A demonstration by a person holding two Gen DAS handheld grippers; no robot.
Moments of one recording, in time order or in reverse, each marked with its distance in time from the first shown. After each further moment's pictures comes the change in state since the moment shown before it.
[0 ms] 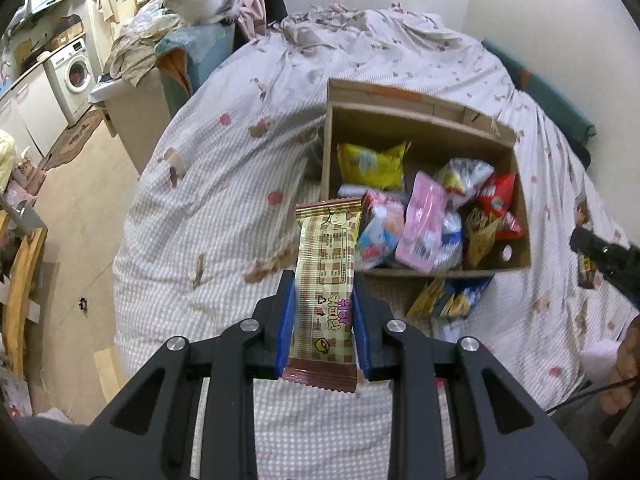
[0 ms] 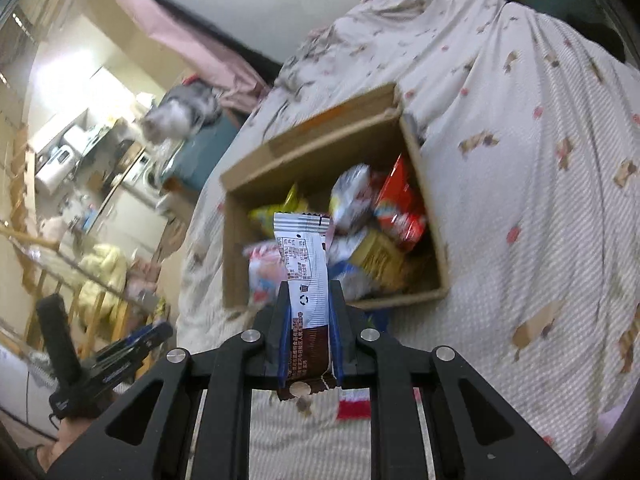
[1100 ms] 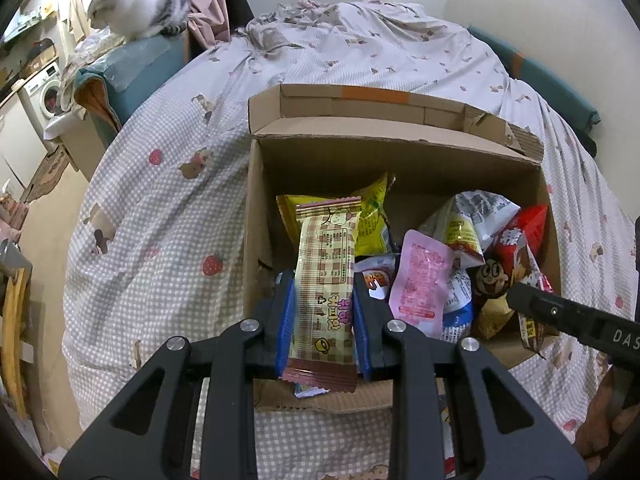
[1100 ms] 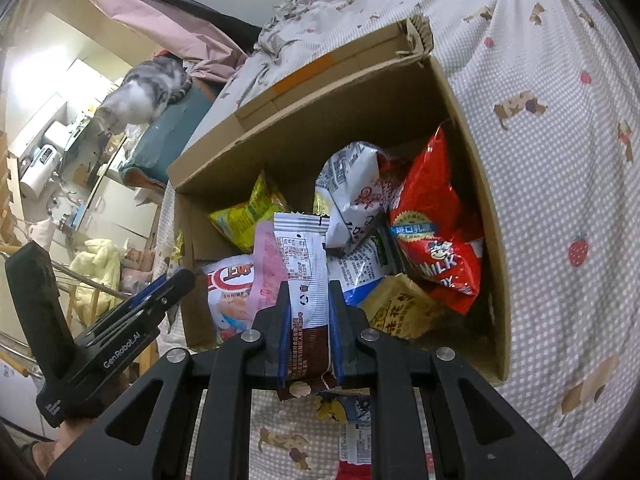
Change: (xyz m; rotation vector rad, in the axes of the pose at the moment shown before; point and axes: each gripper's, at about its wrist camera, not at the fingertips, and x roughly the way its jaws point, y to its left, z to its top) left arm 0.107 -0.042 0.064 0.098 -0.018 -0.011; right arm 0.114 -0.014 0.025 0.046 0.162 0.007
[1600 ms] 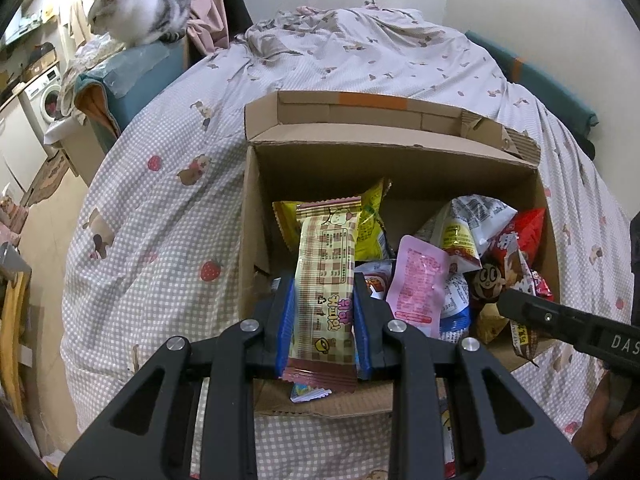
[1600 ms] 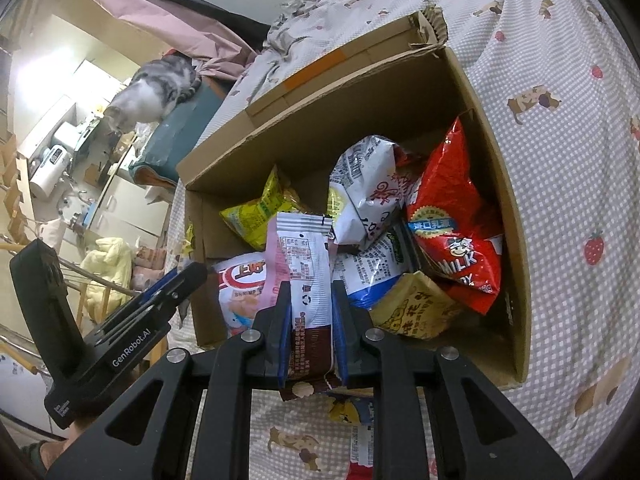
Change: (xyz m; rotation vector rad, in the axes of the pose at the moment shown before) left arm 0.000 -0.002 -0.001 0.015 -0.022 -0.003; right arm 0.004 0.002 0.000 0.001 0.004 0.047
